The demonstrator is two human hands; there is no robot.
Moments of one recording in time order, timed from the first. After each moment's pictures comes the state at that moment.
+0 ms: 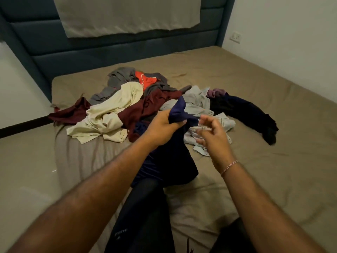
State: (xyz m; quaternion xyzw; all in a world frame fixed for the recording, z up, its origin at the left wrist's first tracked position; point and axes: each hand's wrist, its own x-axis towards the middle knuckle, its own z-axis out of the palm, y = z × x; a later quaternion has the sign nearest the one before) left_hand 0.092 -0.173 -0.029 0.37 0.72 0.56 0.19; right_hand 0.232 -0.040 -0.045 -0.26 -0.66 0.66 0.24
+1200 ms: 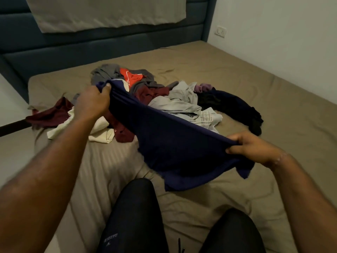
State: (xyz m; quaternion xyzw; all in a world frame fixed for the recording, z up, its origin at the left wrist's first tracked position) left_hand -0.035 -0.237 0.000 0.12 0.92 0.36 -0.02; right_hand 0.335 0.071 -0.021 -0.20 -0.85 0.48 -0.07
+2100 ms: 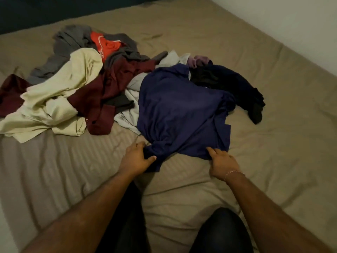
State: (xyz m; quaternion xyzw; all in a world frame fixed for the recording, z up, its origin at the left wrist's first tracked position) left_hand 0.078 -0.139 -0.263 0.27 0.90 0.24 0.26; right_hand 0.313 0.120 -0.240 -0.31 -0.92 0.08 -0.22
